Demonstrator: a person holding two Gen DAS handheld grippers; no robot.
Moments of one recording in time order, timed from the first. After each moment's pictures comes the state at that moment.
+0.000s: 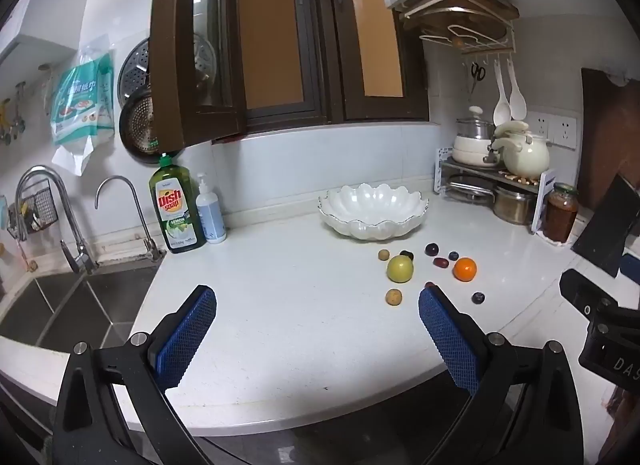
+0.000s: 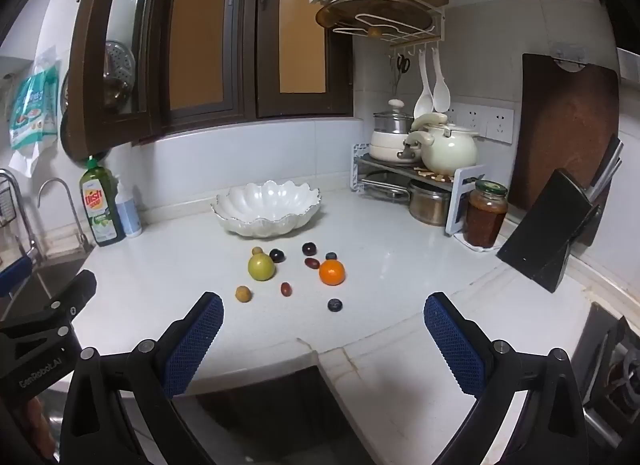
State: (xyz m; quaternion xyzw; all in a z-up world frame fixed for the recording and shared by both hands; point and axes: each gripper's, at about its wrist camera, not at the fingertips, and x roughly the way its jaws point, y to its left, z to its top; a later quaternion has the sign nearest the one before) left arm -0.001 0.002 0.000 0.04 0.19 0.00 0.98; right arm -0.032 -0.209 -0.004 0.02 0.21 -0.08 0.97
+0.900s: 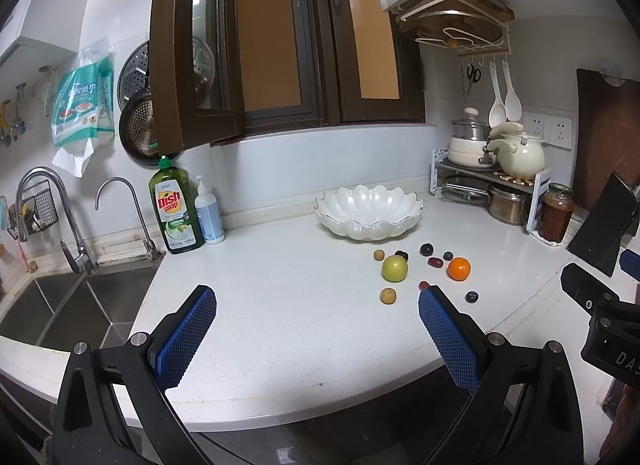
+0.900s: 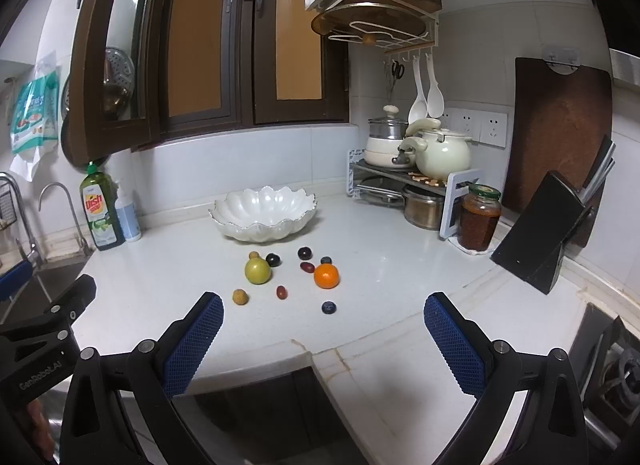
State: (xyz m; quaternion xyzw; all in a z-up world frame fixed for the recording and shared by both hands) left arm -0.010 -0.004 0.006 0.05 0.20 -0.02 0.98; right arm -0.042 -0.210 0.000 0.02 0.20 -0.09 0.97
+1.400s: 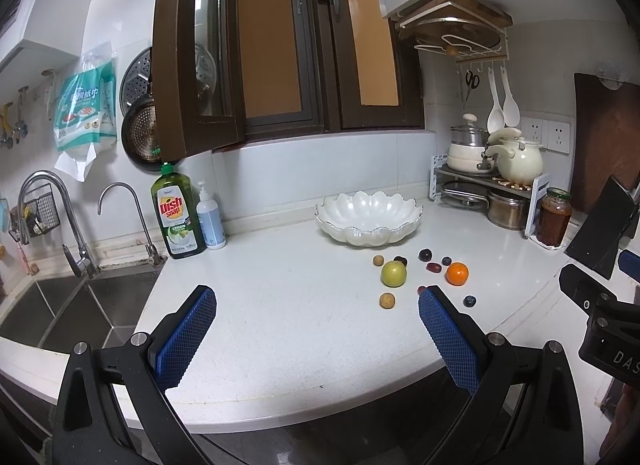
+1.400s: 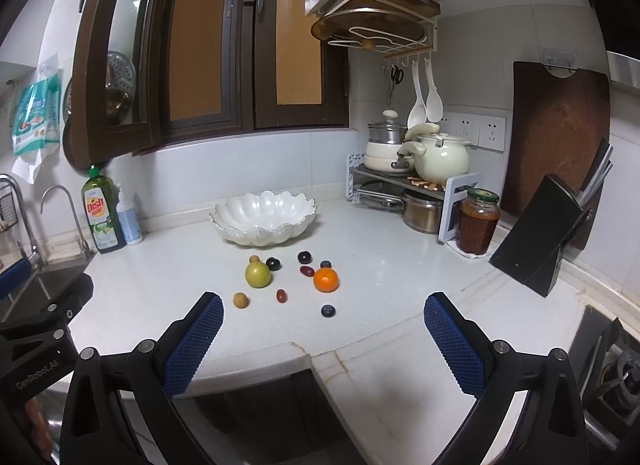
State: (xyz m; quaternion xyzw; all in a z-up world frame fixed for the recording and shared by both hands) left arm -0.018 -0.005 0.010 0.05 0.19 -0.02 0.98; right arm -0.048 -0.212 0.004 0.02 0.20 -0.09 0.98
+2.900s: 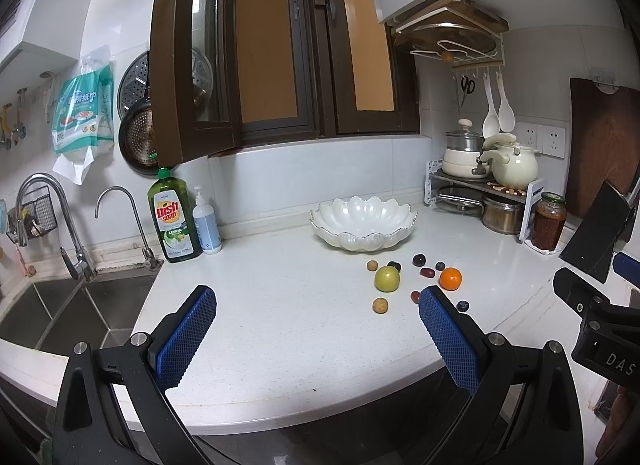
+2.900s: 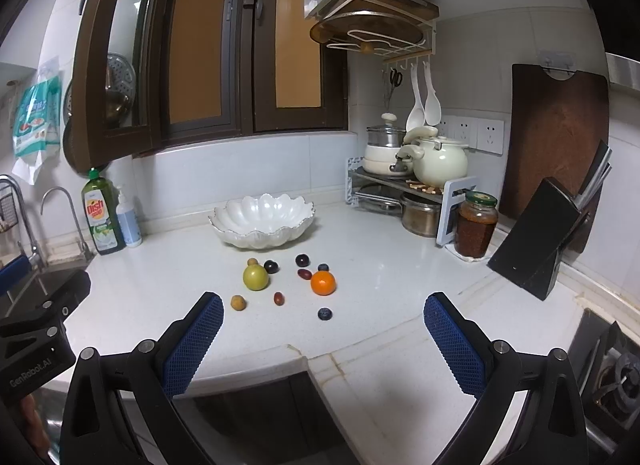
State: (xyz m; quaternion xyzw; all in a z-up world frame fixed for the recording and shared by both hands) left arm -0.020 -0.013 0.015 0.04 0.18 -0.02 0.98; right arm -0.051 -0.216 0.006 0.02 0.19 -0.09 0.98
